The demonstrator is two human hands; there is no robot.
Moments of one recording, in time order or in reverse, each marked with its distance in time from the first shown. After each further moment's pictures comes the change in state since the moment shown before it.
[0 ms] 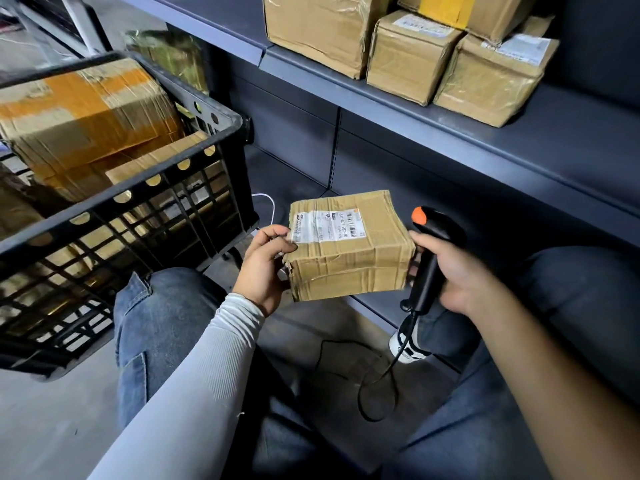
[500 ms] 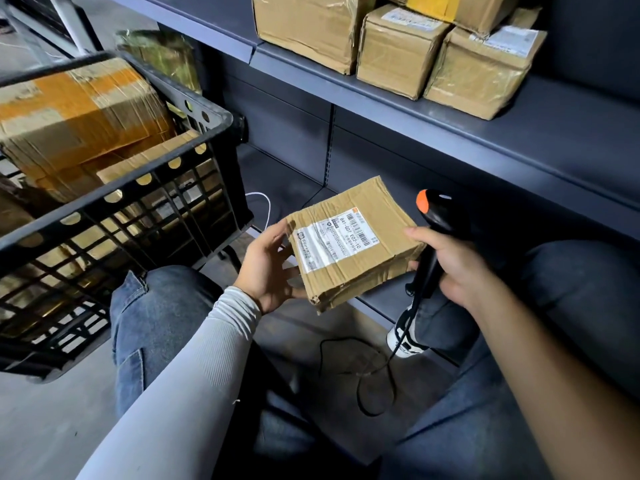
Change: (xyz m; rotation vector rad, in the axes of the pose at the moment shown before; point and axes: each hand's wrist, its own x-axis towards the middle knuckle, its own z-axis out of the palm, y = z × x) left_hand -0.002 0.002 0.008 0.088 -0.147 -0.217; right_hand -0.004 -0.003 -0.007 -0.028 0.178 -0.259
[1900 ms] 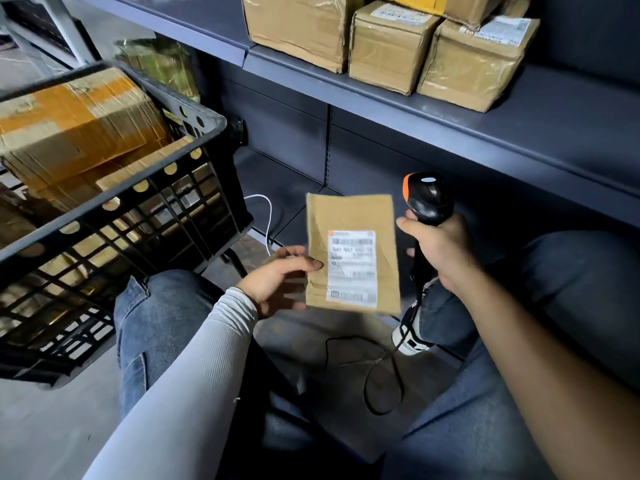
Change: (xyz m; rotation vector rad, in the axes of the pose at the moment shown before) left_hand 0.002 -0.008 -0.006 0.328 -0.006 -0.136; right_hand 0.006 -0.002 0.012 -0.208 0.091 -0.185
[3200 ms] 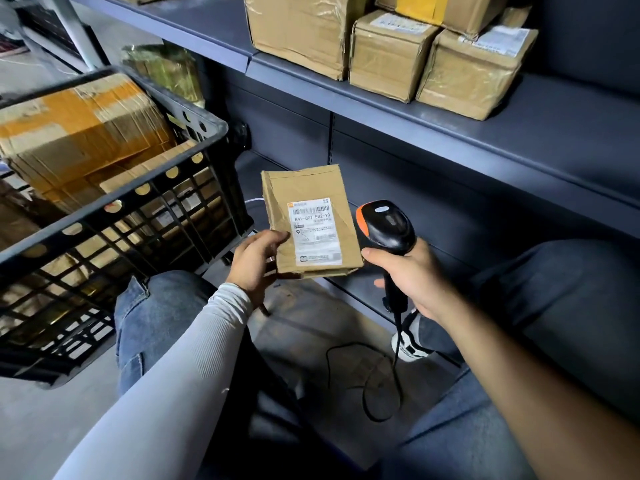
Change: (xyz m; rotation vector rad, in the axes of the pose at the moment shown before) left_hand 0.004 0.017 -0.006 -0.210 0.340 0.231; right_hand -0.042 0.000 0.023 0.011 -0.276 0.030
